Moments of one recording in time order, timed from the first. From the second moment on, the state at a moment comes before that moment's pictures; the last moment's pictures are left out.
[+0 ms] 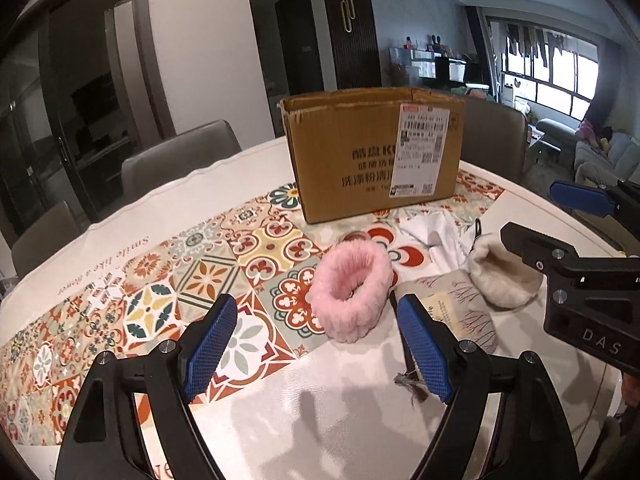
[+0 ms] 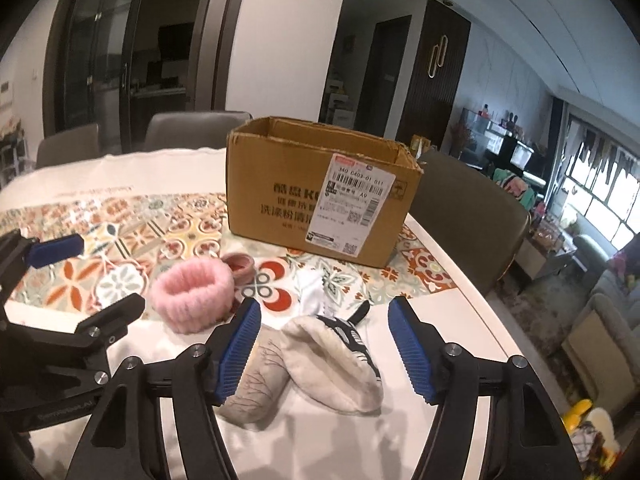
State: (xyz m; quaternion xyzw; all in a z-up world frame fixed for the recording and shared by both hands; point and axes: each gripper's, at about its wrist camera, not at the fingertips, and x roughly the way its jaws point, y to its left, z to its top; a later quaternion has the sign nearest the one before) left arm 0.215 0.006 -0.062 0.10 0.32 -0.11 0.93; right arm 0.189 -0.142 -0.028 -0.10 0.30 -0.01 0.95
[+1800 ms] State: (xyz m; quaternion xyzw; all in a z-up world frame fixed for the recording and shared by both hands) left arm 0.254 -0.023 -0.099 0.07 0.38 -0.15 0.91; right arm 0.215 -0.149 -0.073 -0.12 0.35 -0.01 0.93
